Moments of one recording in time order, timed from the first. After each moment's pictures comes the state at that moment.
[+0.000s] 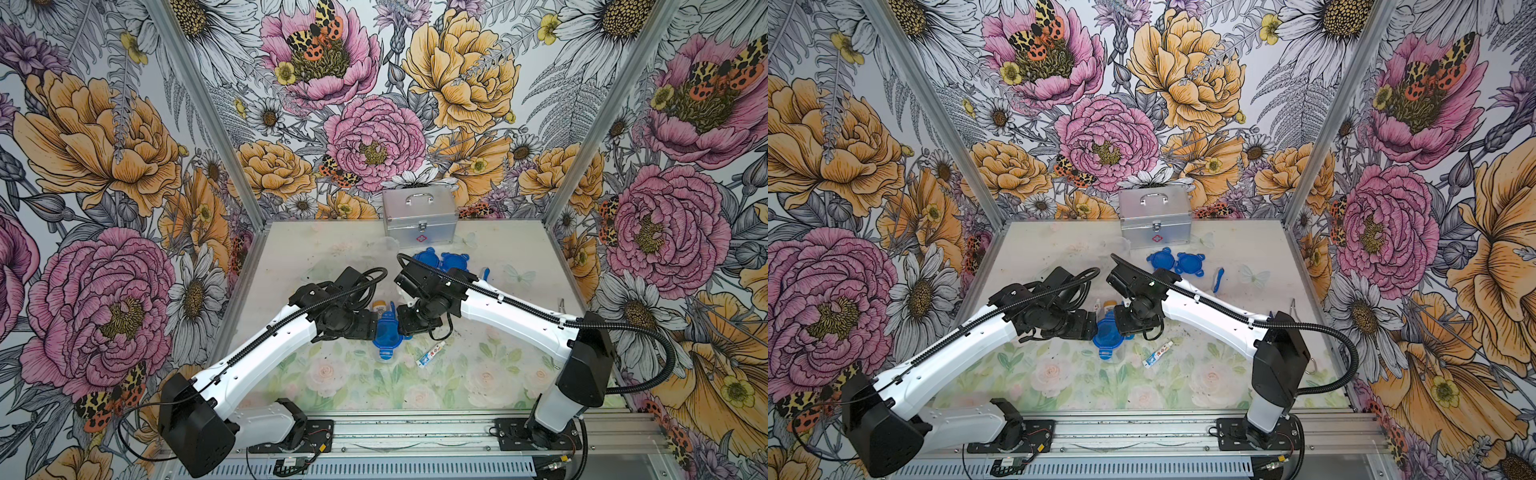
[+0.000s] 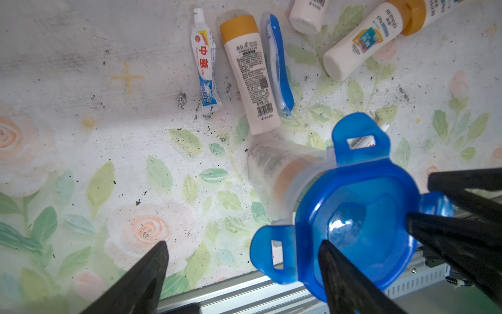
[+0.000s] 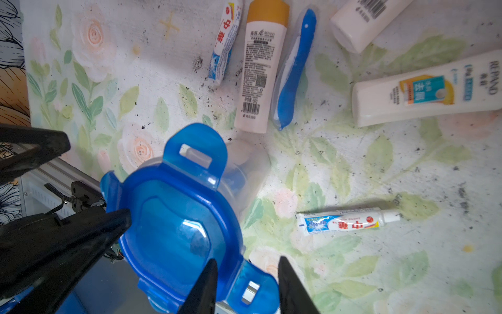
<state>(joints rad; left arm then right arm) -0.66 1.23 1.10 -1.13 0.01 -0.54 0.91 1.70 1.51 -1.04 -0.18 0.64</state>
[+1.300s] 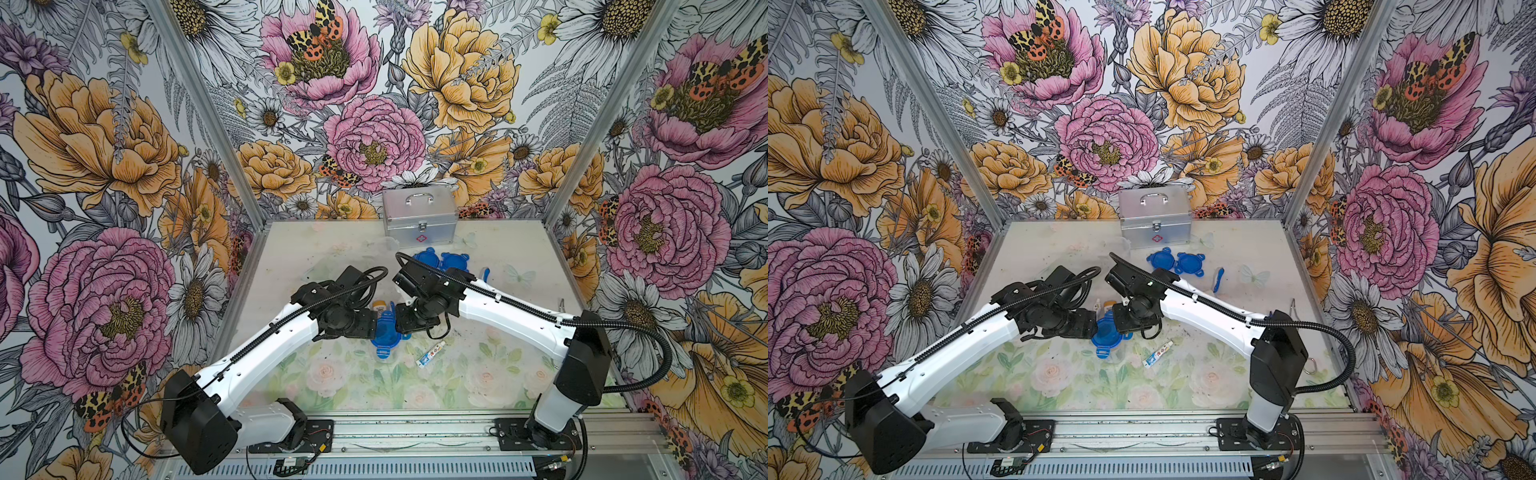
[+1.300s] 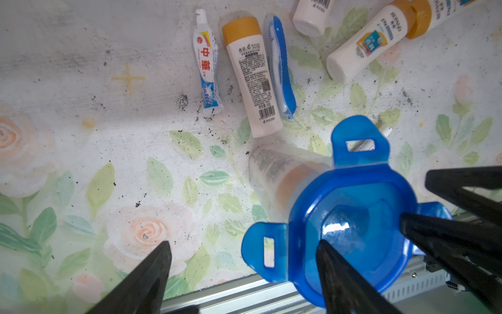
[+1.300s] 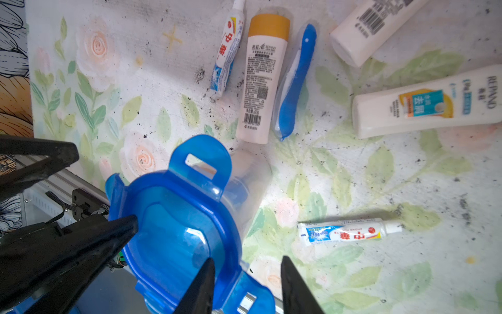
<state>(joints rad) -0.65 1.25 1.11 -1.13 0.01 -0.54 0.91 1.71 1.51 -1.01 -0.15 0.64</state>
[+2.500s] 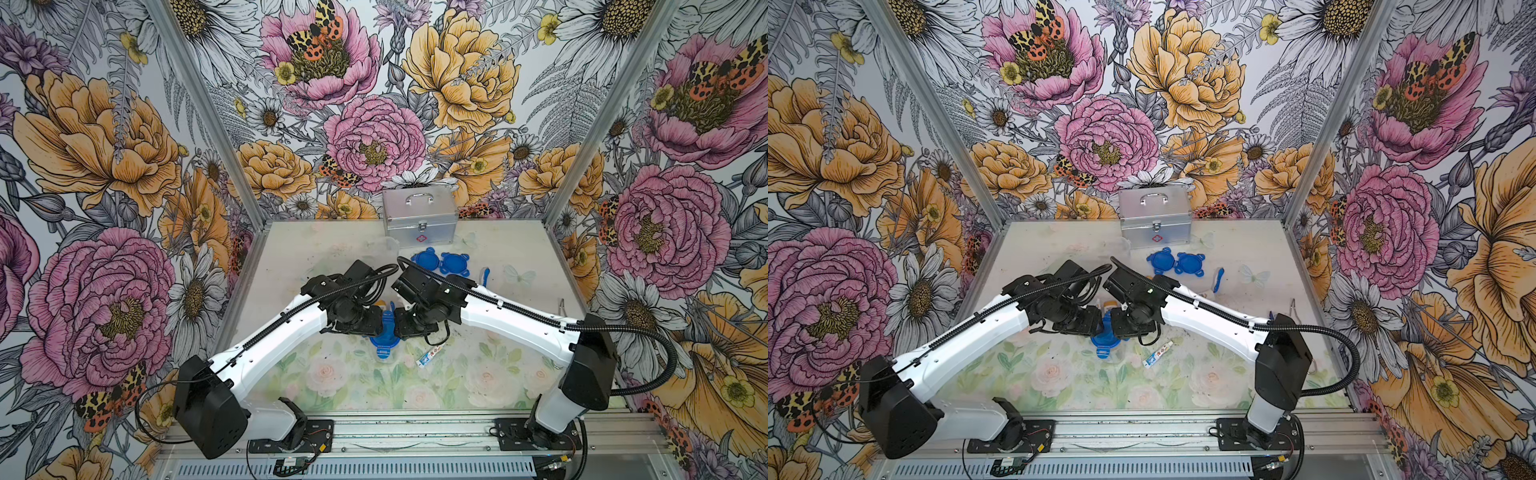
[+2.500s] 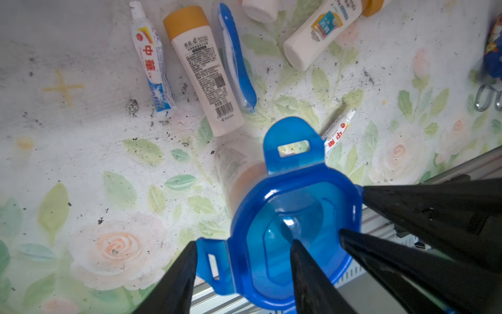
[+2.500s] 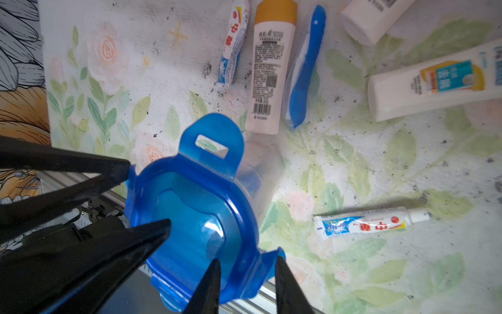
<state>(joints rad) -0.65 1.33 1.16 -1.10 0.15 -0.49 0.95 1.67 1.45 -0.95 -0.17 0.74</state>
